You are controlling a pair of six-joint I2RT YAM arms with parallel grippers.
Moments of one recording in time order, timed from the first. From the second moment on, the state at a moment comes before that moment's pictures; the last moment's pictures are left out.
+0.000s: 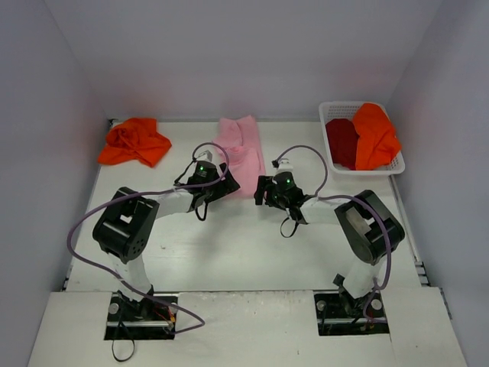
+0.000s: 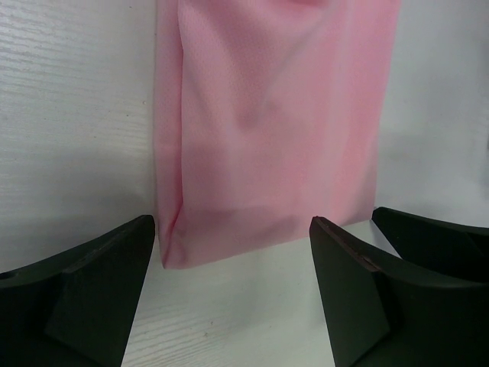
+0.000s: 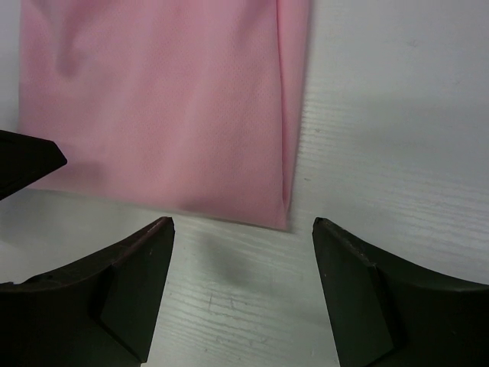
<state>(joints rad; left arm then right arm) -0.49 1.80 0.96 0.15 0.03 -0.83 0.56 1.75 0.75 0.38 0.09 0.45</state>
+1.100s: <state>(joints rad) -0.47 1.79 0.95 0.16 0.03 -0.82 0.56 1.82 0.78 0.45 0.07 0.48</state>
